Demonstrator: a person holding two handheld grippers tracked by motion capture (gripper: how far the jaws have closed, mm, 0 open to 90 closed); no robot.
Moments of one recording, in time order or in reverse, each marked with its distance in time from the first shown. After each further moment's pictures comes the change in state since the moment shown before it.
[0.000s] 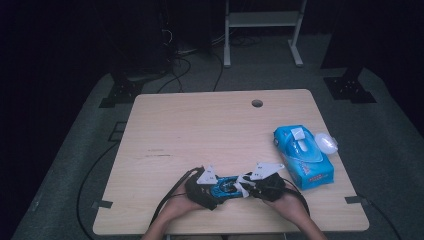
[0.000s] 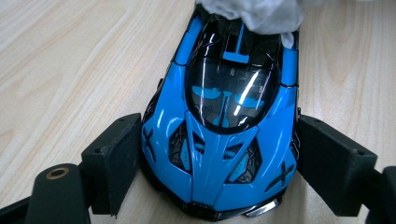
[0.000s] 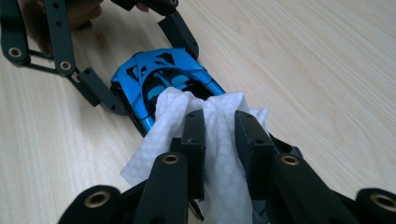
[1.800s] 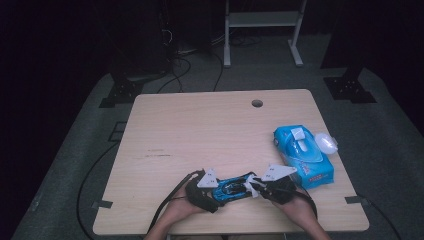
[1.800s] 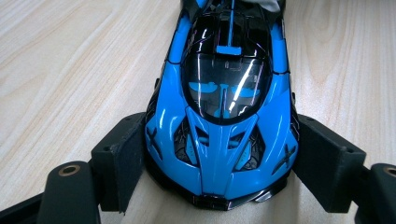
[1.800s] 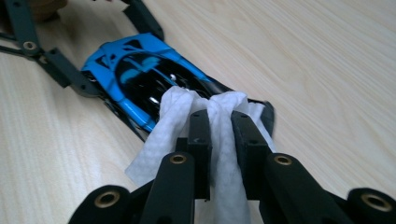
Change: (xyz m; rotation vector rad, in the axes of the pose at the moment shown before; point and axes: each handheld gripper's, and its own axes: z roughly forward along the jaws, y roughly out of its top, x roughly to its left) left arm -0.009 -0.001 0.000 -0.010 -0.014 -0.006; right arm -0.011 -0.022 -0.015 -0.010 -0.044 0.079
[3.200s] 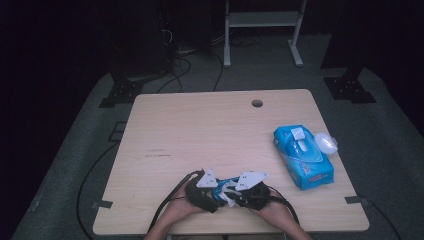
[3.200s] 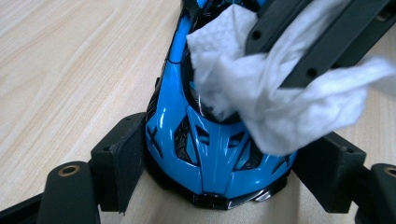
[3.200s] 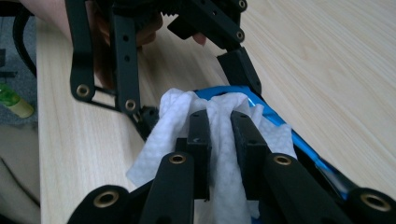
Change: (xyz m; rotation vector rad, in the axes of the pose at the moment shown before) left arm 0.000 -0.002 -0.001 -0.004 -0.001 -0.004; right arm 0.048 0.032 0.040 -0.031 0.161 -0.121
